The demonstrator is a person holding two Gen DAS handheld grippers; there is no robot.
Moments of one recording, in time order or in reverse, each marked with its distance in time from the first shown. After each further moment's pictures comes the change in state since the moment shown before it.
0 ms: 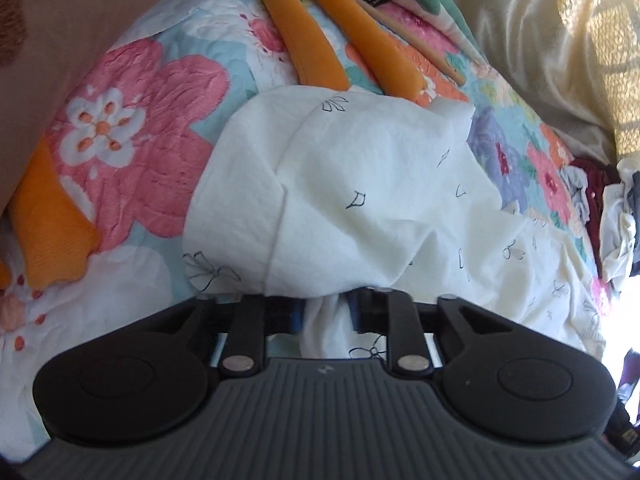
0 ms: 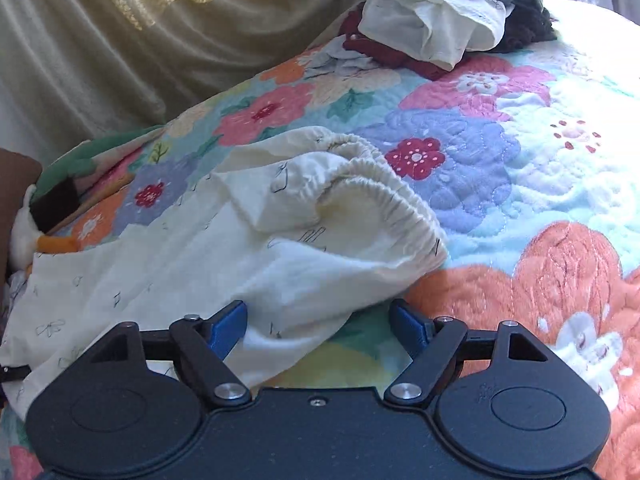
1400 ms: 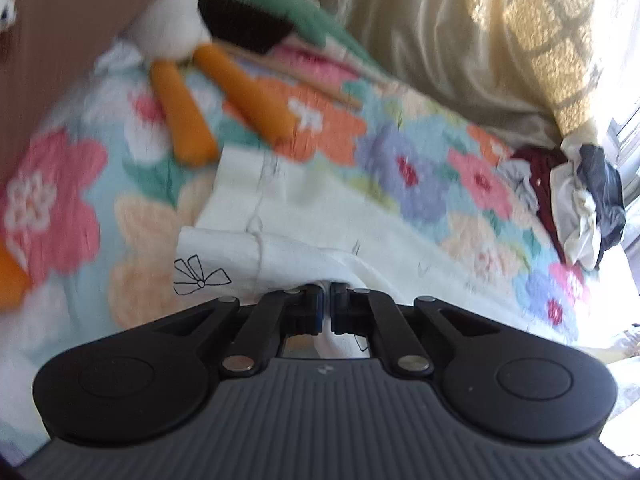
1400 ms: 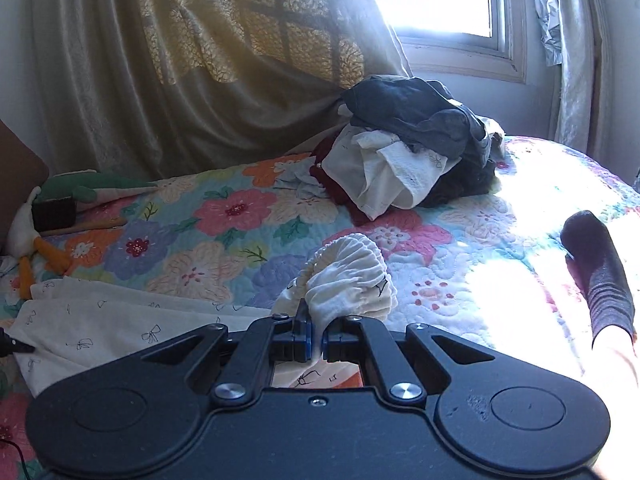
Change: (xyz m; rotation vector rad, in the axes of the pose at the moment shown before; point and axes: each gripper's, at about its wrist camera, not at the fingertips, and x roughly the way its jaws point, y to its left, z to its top) left arm -0.037 -0.087 -0.003 0.161 -0.180 -0.078; right arm -0.151 -0.026 0.055 -0.229 -0.195 -0.085
